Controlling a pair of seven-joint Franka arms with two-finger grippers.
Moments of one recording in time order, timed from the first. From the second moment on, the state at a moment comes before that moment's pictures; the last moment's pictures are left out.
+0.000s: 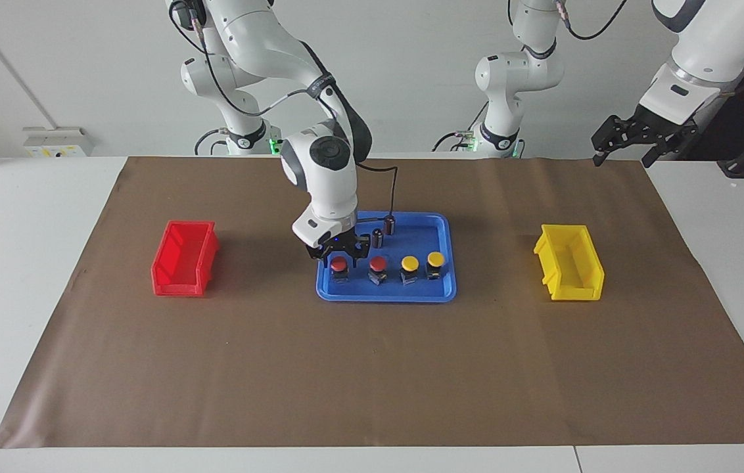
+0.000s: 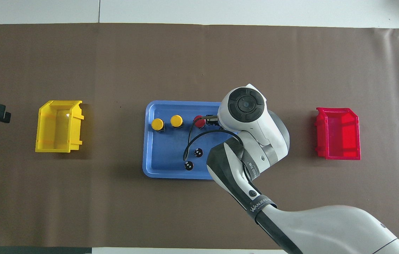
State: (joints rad) left arm 0.00 -0.05 -0.07 -1.57 -0.01 1.44 0.06; right arm 0.45 0.32 0.06 -1.88 -0.06 2.24 0.57
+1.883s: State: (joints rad) left arm -0.48 0.23 -0.11 -1.95 -0.01 2.19 -0.66; right arm -0.16 -0.11 0.04 -2.34 0.03 2.29 -0.26
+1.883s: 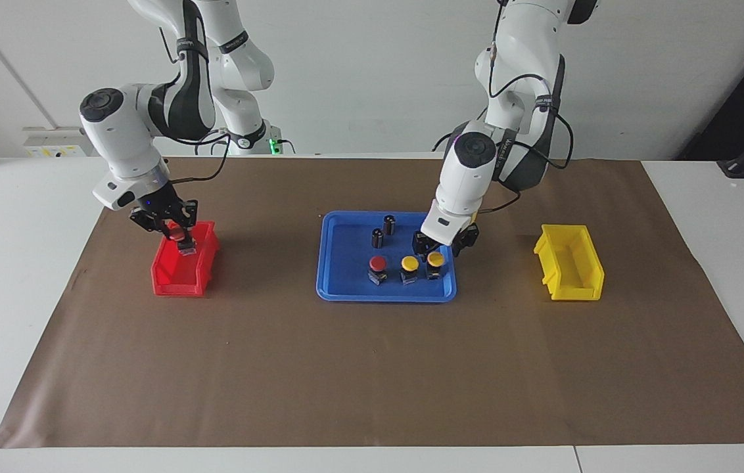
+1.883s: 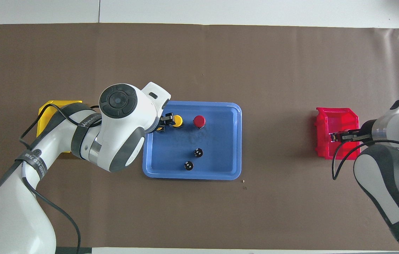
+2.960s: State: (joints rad) left arm -0.35 0.14 -0.08 -1.76 -0.04 1.80 -0.52; right arm -0.17 -0.11 0.04 -2.44 0.03 2.34 -0.30
